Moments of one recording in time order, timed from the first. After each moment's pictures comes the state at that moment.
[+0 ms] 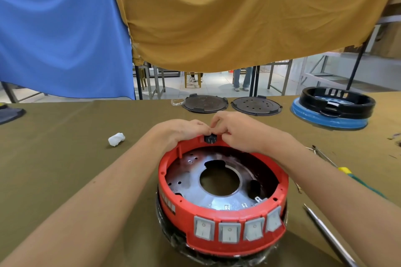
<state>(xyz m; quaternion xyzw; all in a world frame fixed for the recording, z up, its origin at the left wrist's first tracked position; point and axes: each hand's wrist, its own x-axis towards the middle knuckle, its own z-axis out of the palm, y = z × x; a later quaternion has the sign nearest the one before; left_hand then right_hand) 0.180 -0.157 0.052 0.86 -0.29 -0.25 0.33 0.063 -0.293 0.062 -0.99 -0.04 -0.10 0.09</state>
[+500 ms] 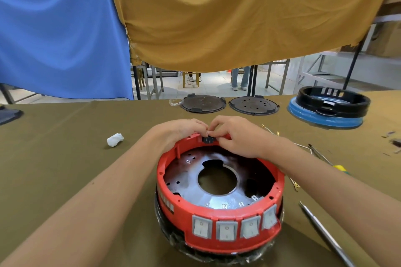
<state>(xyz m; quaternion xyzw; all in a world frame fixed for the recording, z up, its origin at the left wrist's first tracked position) 0.186 -0.153 0.051 0.82 -0.31 -0.28 0.39 0.053 -0.293 0.053 -0.98 -0.06 -0.14 0.10</state>
